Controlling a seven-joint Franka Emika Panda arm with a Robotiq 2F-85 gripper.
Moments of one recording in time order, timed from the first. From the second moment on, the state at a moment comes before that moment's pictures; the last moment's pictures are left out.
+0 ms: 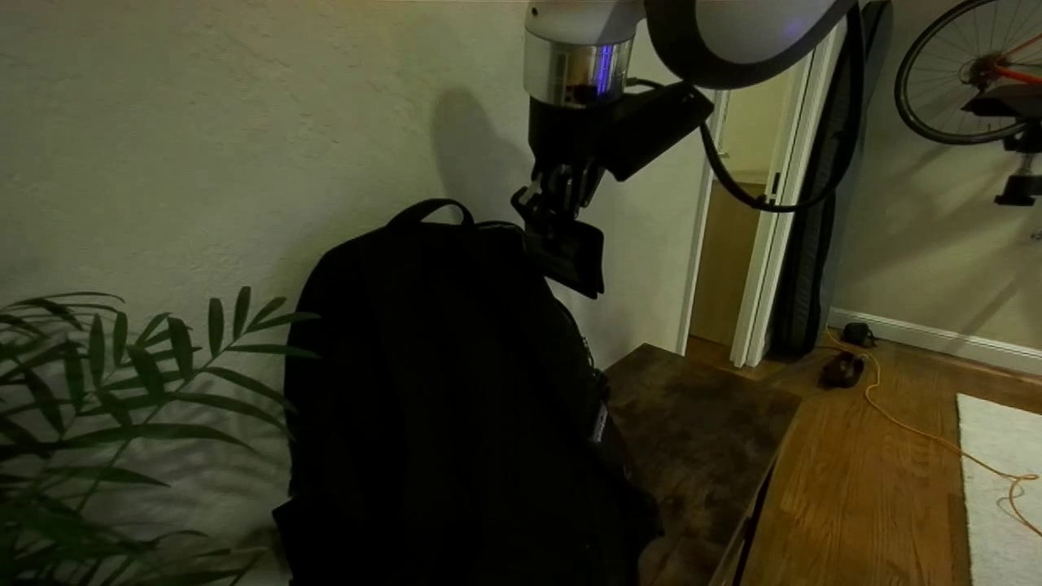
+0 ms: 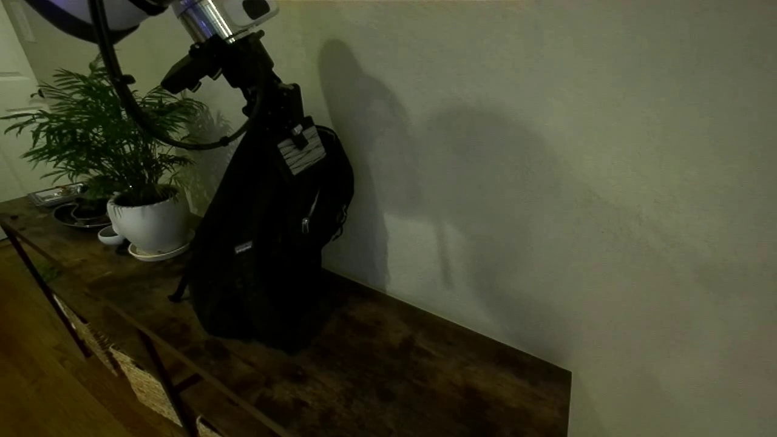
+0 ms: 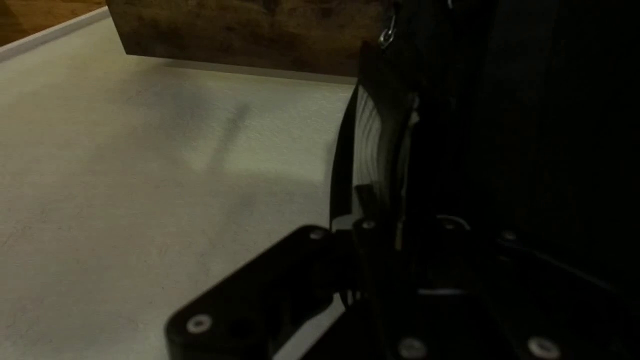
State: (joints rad) arm 0.24 0.29 -0.07 -1.86 -0.58 2.37 0.61
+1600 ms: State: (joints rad) arm 0.19 0.36 -0.06 -1.85 -0.55 2.40 0.55
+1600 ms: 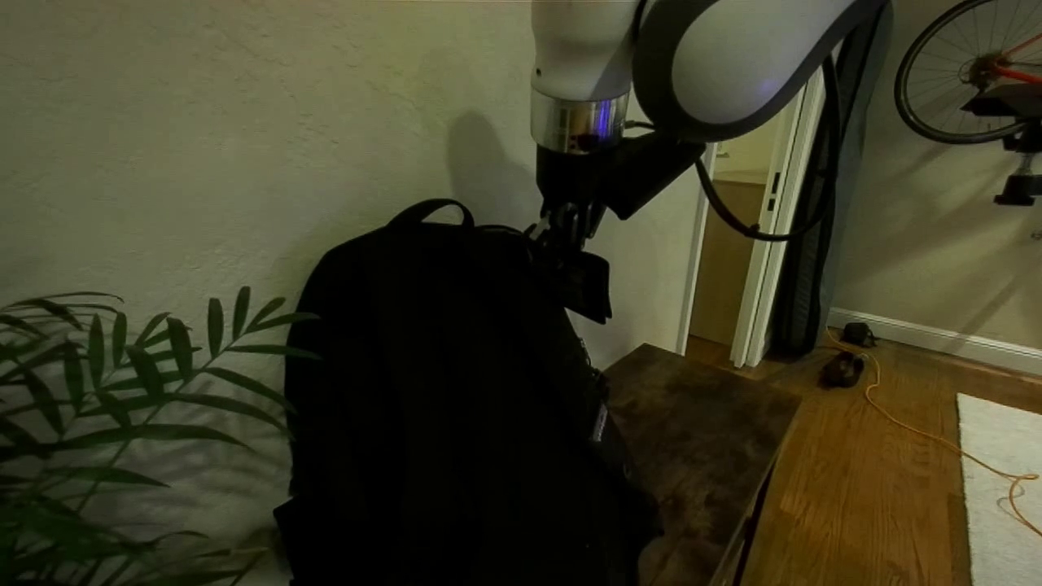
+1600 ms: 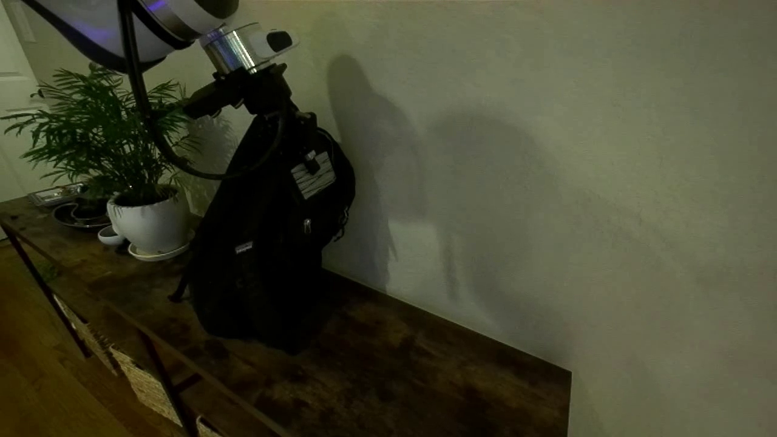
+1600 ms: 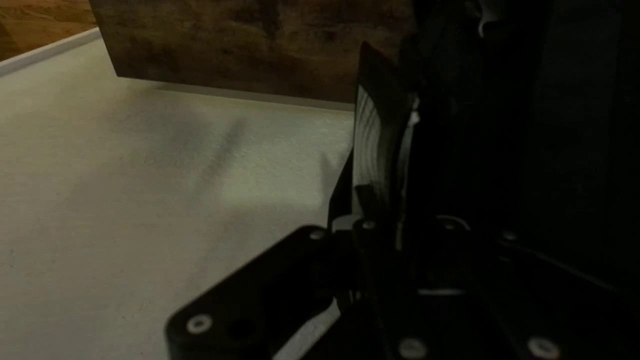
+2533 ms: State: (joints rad) arm 0.15 0.31 -0.06 -1.99 -0.39 2.26 0.48
